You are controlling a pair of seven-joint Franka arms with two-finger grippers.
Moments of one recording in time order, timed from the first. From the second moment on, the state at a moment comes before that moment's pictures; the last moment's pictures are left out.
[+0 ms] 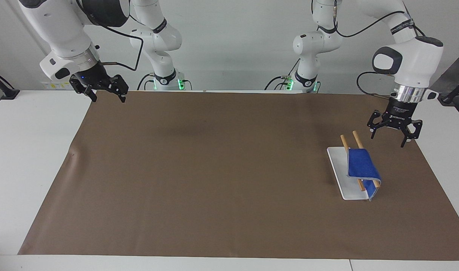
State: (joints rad) left arm 0.19 -0.12 -0.06 -2.17 -0.14 2.46 -2.19; right arm 0.01 0.02 -0.06 -1.54 -0.01 1.46 -0.03
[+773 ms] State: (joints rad) left arm 0.07 -0.12 -0.08 -2.15 -0.02 2.42 -1.80; right arm 0.01 0.02 -0.06 -1.54 -0.01 1.46 -0.03
